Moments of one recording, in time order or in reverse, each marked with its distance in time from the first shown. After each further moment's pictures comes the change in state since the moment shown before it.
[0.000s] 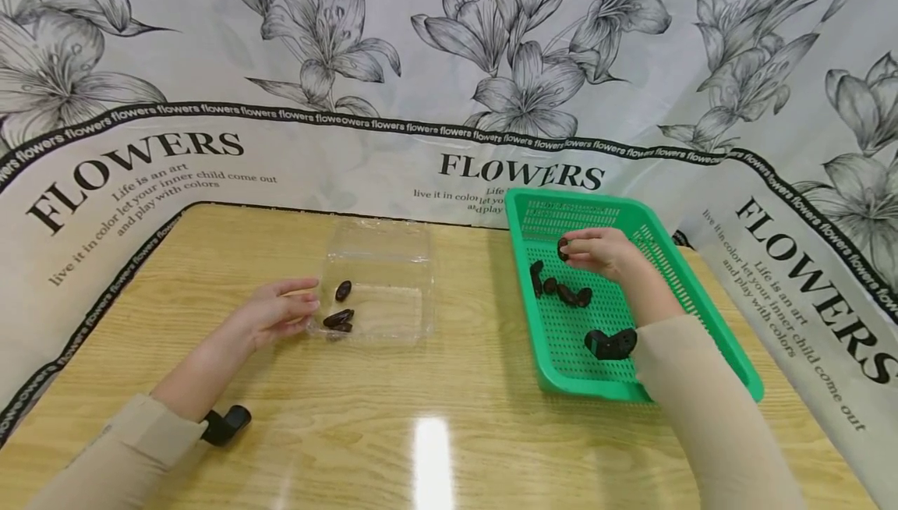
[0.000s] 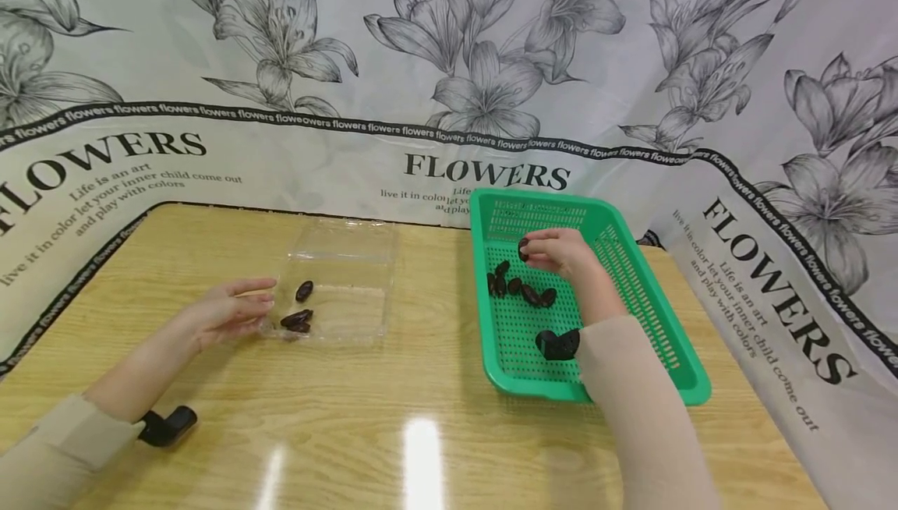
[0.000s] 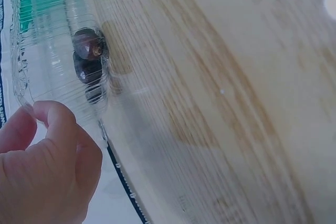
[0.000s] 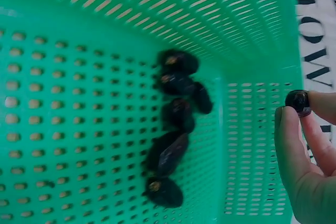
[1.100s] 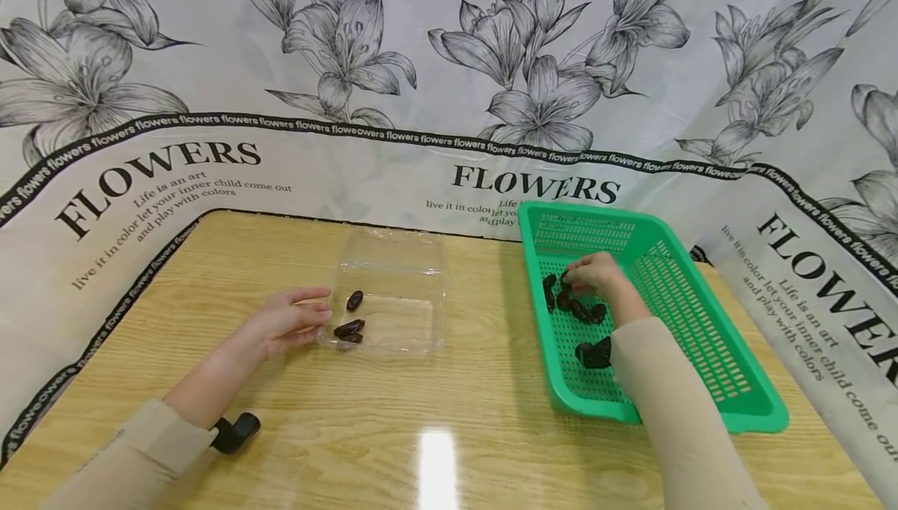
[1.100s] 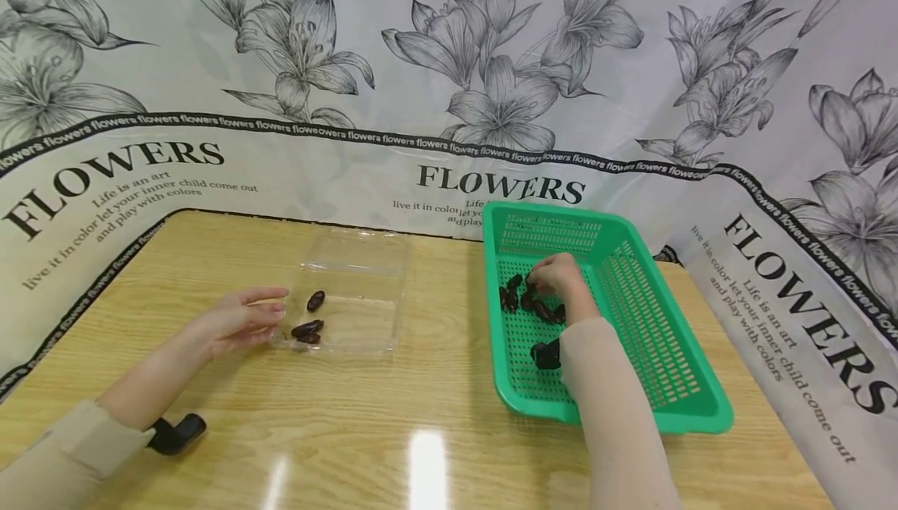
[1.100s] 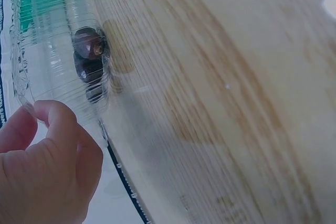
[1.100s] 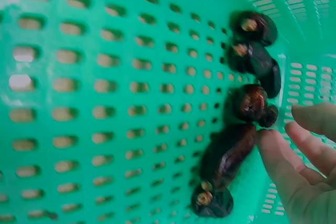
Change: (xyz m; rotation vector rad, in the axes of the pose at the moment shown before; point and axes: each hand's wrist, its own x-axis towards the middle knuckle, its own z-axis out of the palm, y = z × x) left_hand 0.000 -0.002 0.003 0.041 0.049 0.013; right_hand 0.040 0.033 0.013 -0.429 0.139 0.048
